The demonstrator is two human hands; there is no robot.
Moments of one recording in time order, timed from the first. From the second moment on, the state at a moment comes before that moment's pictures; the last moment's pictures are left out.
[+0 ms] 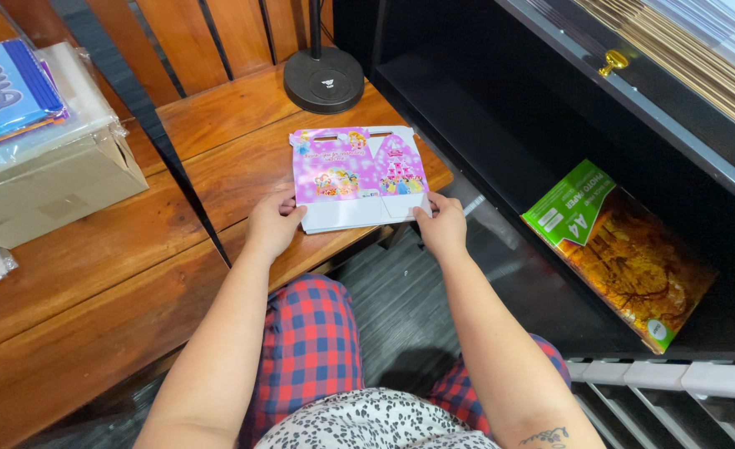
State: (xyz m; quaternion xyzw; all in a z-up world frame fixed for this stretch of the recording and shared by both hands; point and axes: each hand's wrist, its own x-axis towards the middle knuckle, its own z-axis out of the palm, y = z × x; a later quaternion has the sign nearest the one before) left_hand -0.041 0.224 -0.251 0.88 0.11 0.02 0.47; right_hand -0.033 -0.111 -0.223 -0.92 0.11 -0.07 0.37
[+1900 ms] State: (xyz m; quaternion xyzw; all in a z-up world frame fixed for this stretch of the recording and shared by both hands) left_hand -0.032 0.238 -0.243 0.68 0.16 -0.03 0.71; right_hand -0.057 -0.098 -0.159 -0.97 -0.01 0.04 0.25
